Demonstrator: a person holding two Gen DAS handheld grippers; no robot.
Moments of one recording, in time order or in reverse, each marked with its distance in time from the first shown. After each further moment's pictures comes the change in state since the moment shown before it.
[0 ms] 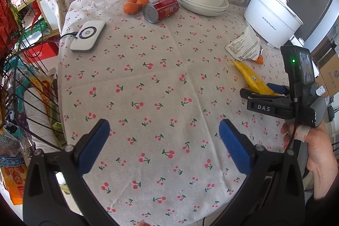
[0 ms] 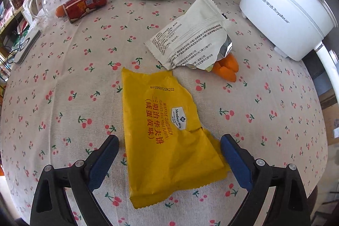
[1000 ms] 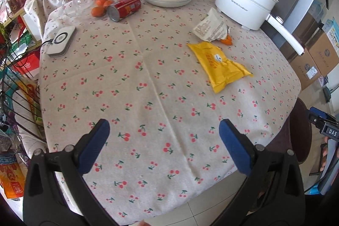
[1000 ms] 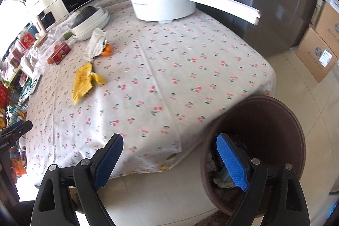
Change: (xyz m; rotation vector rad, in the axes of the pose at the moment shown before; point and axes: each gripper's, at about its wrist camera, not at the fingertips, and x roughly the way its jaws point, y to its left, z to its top) left arm -0.011 -0.052 -0.025 0.094 -0.006 -0.038; right arm -0.133 -0.167 -0.153 0.315 -0.104 0.078
